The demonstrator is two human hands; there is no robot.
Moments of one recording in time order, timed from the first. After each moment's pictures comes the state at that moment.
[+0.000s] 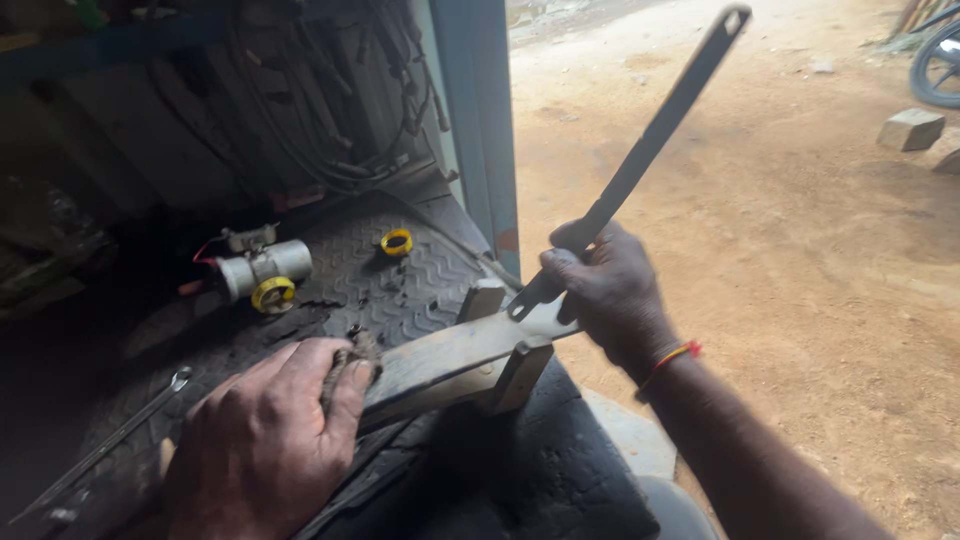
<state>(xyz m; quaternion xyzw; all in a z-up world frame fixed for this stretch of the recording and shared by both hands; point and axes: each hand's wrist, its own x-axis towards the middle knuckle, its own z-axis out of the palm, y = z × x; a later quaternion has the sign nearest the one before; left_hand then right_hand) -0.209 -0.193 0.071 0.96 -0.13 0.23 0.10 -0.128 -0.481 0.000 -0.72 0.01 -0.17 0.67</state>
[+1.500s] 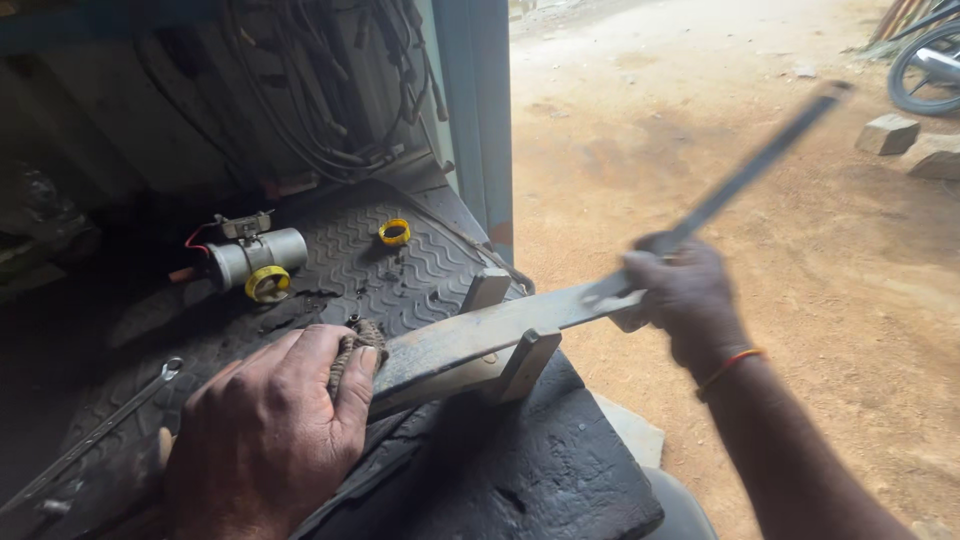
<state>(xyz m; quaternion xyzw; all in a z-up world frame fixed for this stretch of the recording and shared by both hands) -0.212 -0.192 0.072 0.96 -0.11 0.24 0.10 -0.142 -0.522 -0.022 -0.68 0.13 -0.18 0.69</state>
